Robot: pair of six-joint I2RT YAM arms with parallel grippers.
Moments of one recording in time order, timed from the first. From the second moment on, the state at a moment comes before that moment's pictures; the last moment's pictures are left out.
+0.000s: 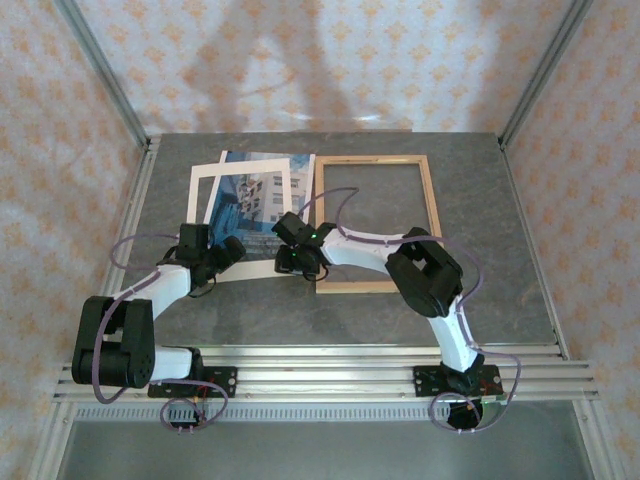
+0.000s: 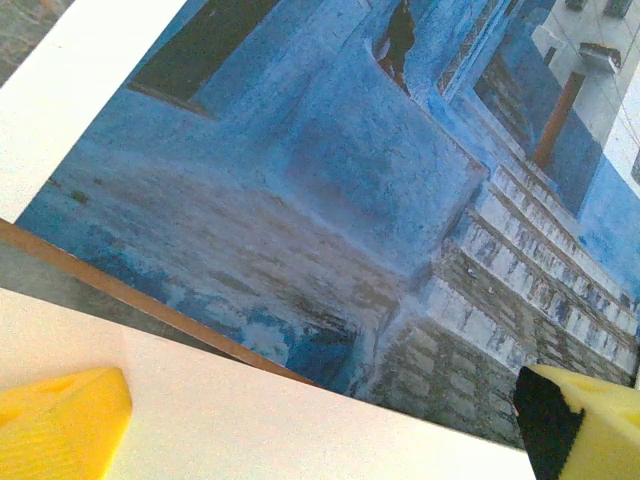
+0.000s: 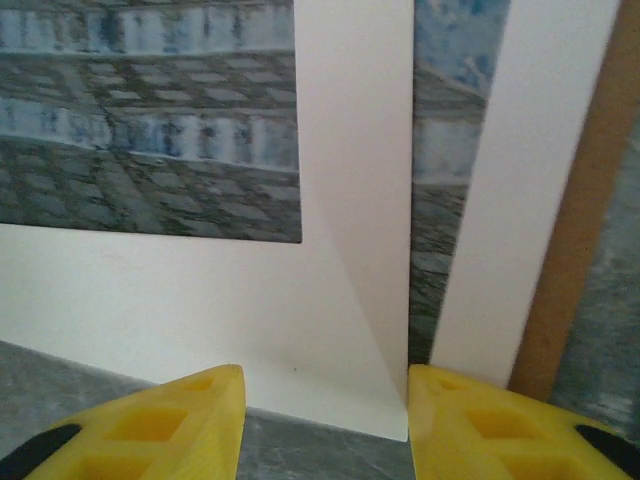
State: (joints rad) left arm 0.01 1.33 0.52 -0.16 0.10 -0.70; right arm 0.92 2.08 1.48 -0.50 -0.09 0.90
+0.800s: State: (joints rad) left arm 0.01 1.33 0.51 -0.14 0.10 -0.70; right arm 0.86 1.96 1.23 -0.05 -0.24 1.00
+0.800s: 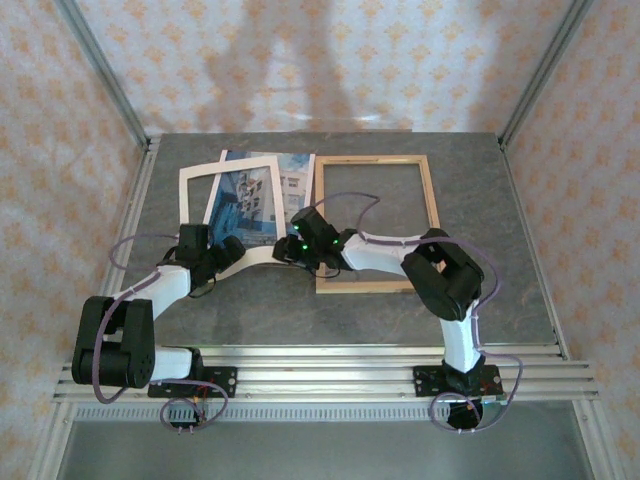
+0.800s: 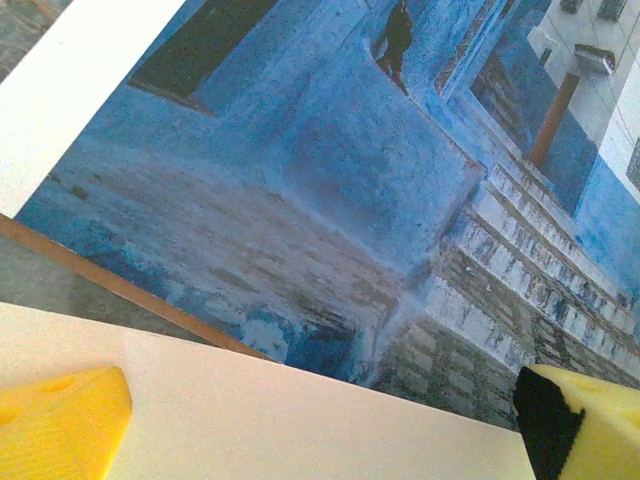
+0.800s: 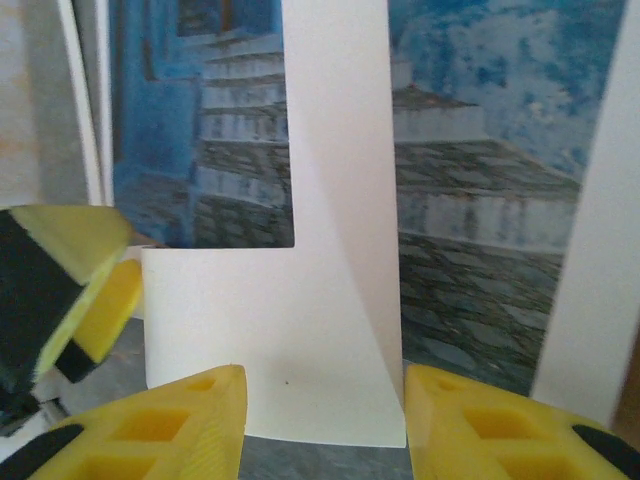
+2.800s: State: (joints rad) left arm -0.23 1.31 0.70 -0.22 0.09 -0.83; right arm 0.52 1.63 1.24 -0.51 -0.29 0.67
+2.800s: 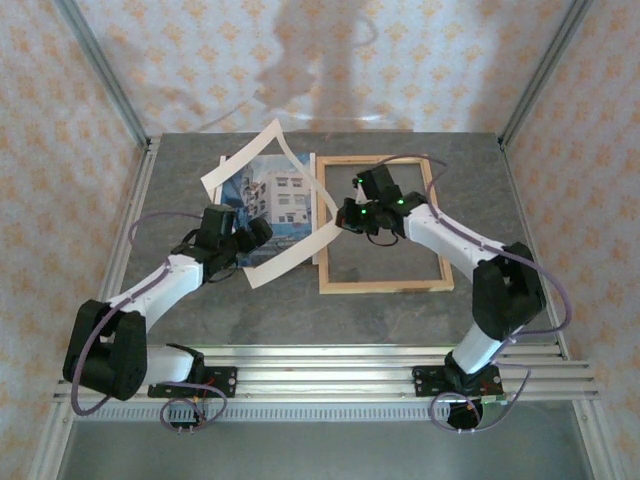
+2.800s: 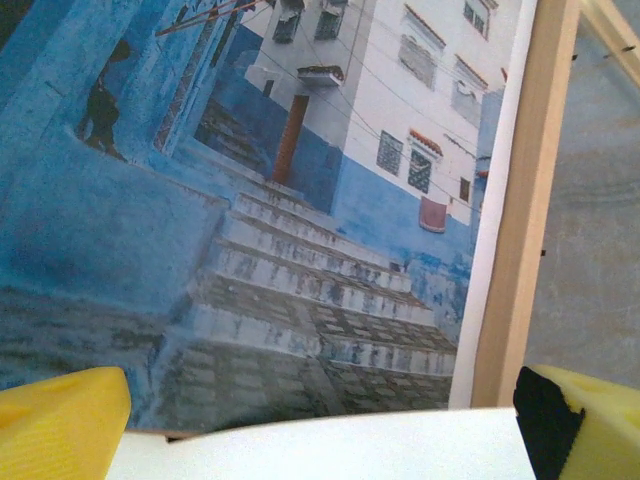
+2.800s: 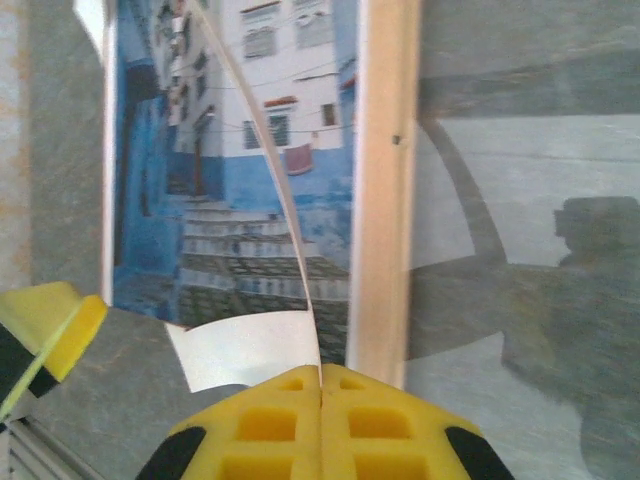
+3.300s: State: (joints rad) left arm -0.27 1.43 0.83 -0.21 0.06 -0.83; right arm 0.47 1.50 1.14 -0.53 -0.36 0.60
